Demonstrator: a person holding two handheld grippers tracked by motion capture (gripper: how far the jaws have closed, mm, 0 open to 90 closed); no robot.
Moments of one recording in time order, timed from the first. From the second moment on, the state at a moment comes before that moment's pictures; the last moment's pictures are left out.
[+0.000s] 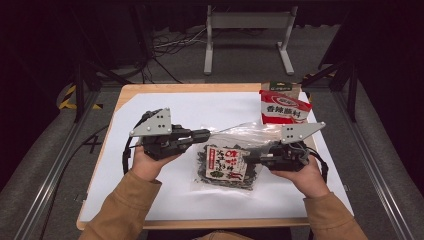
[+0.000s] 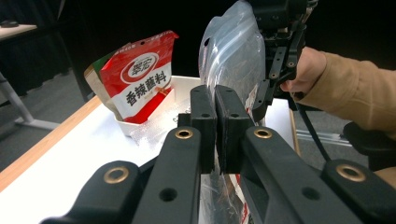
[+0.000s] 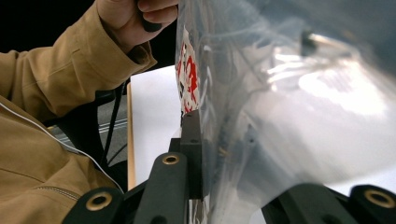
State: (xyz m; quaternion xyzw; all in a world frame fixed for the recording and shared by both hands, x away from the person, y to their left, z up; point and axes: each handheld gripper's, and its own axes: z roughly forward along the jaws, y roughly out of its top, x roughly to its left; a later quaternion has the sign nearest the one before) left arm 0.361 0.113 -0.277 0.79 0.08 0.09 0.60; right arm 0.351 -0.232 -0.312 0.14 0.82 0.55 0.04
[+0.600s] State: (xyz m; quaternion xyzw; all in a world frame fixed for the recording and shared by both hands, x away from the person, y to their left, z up) left arm 0.362 0.138 -0.275 0.77 0.12 0.09 0.61; right arm 0.344 -0.253 -0.291 0.17 0.82 0.54 0.09
